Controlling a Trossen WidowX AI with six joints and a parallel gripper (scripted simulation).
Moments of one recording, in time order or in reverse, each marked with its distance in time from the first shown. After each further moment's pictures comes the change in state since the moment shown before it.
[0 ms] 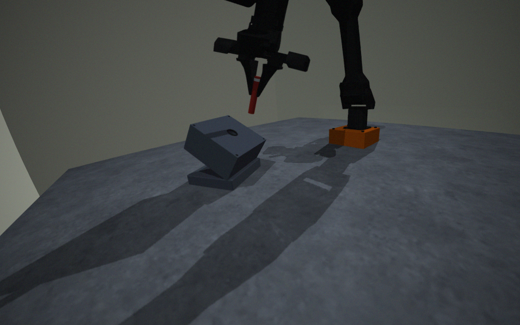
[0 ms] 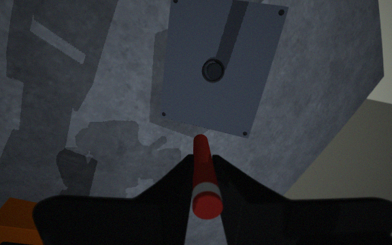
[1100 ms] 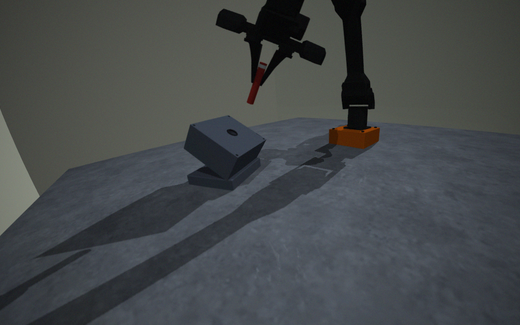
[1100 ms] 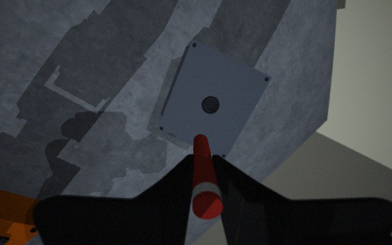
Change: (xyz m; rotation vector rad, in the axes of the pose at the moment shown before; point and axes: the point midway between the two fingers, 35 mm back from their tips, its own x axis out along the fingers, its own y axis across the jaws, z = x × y) arm -0.031 0.016 0.035 -0.239 -0.012 -0.138
